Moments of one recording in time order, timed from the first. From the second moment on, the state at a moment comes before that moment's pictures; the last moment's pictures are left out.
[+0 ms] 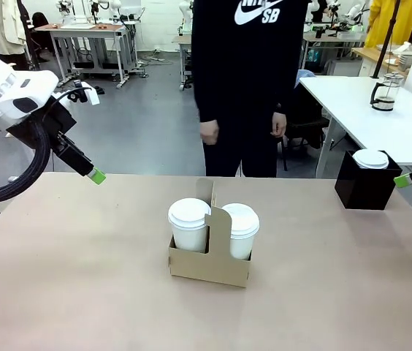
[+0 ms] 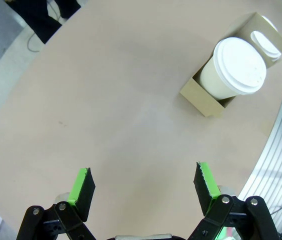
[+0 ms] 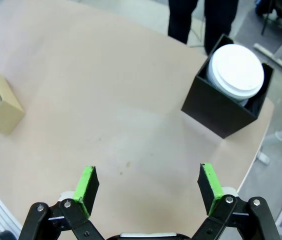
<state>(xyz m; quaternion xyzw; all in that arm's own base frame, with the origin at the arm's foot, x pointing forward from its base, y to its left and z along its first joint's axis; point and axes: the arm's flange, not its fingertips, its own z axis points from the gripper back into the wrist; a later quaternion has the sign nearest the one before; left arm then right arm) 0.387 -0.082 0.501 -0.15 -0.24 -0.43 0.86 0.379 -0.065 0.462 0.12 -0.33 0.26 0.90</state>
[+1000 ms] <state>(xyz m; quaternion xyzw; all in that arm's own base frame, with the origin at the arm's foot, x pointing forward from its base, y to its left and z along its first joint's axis) 0.387 -0.082 0.501 -0.15 -0.24 -0.43 0.86 0.379 -0.065 0.462 0.12 -0.33 0.26 0.90</state>
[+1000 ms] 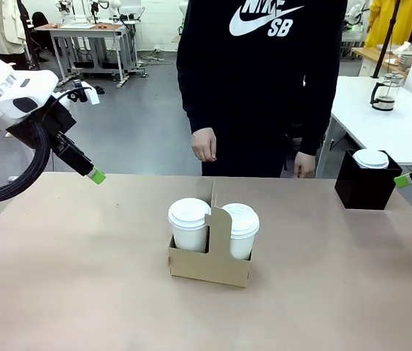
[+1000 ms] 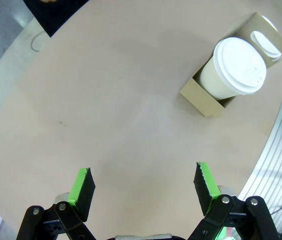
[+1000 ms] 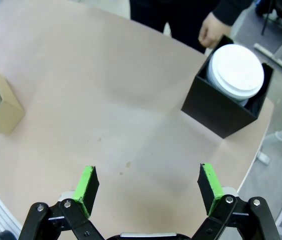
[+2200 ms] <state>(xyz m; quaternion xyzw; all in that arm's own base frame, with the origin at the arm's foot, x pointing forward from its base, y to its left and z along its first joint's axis) 0.387 -0.082 0.501 -0.15 -0.24 -0.43 0.86 0.379 -0.065 0.462 0.12 -0.33 0.26 0.90</state>
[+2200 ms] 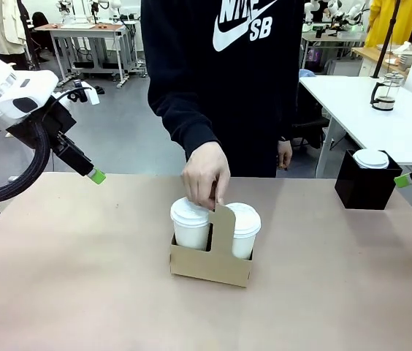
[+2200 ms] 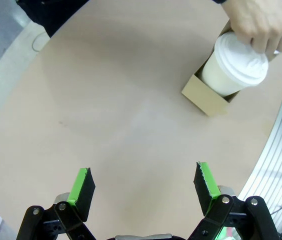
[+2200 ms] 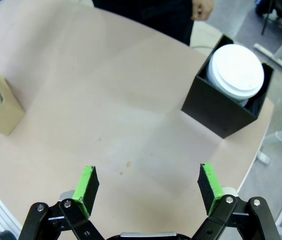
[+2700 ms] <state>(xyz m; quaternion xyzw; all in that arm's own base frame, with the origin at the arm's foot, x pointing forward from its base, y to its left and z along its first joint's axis) 0.387 -0.082 0.501 -0.15 -0.24 -0.43 0.86 0.379 -0.065 0.462 0.12 -0.33 0.26 0.90</state>
